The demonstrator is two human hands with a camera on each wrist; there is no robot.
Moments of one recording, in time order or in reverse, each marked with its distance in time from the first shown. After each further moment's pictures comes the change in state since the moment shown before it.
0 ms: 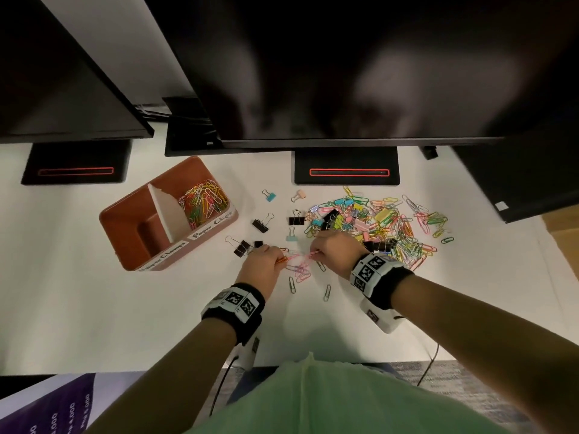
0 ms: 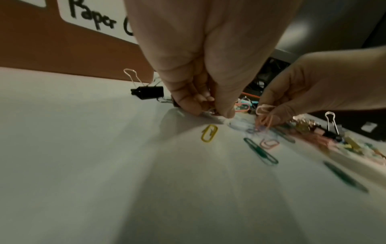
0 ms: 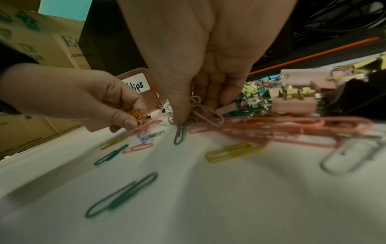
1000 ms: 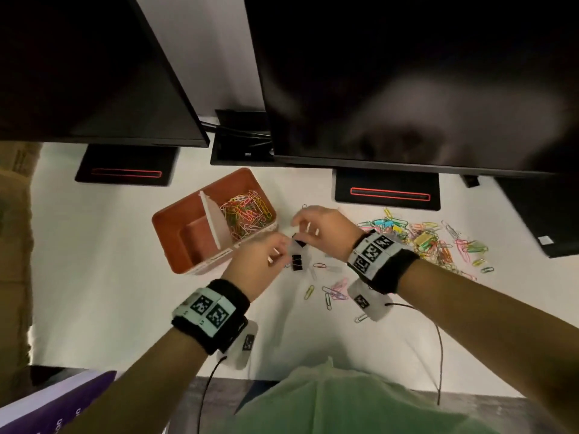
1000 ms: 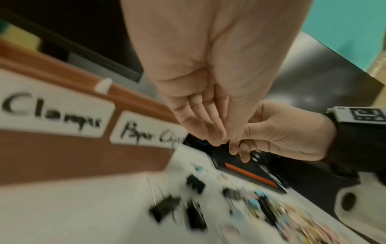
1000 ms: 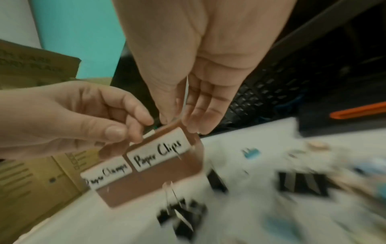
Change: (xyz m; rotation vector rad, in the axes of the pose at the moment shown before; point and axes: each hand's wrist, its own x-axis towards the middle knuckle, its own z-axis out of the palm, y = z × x) left_hand -0.024 -0.018 -0.110 -0.207 0.100 0.080; right_hand 0.062 -0.083 -0.059 0.280 0.184 -0.192
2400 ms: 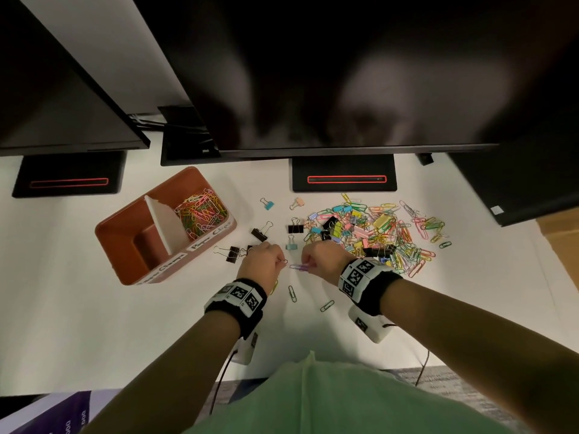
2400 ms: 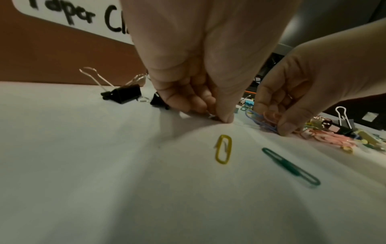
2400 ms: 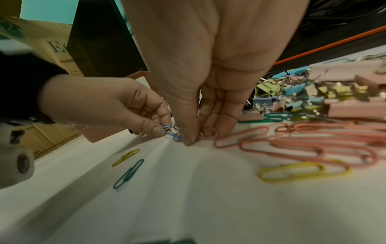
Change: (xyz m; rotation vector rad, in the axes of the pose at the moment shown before) left_hand 0.038 -0.006 0.106 0.284 -0.155 -0.065; right_hand -0.067 0.071 0.033 -0.178 -0.246 0.319
